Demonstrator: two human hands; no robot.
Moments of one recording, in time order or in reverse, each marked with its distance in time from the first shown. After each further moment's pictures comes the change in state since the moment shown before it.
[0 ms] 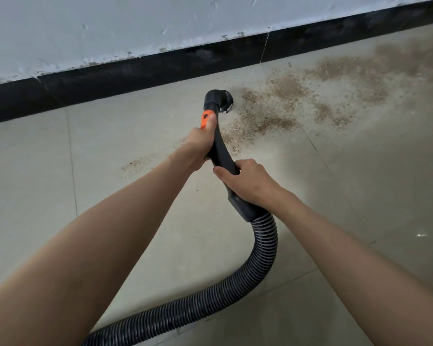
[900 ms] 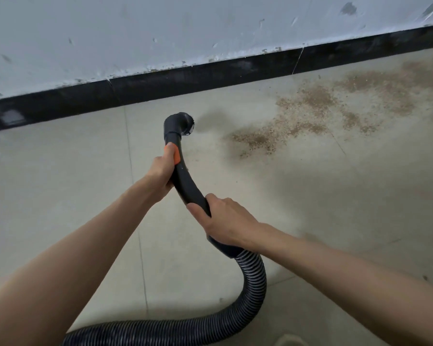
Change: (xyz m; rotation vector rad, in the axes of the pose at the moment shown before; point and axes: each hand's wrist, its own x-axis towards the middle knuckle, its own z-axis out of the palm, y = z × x) left_hand -0.079 -0.047 -0.165 -0.144 0.159 -0.070; right_hand -0.081 -0.075 0.105 -0.291 -0.223 -0.227
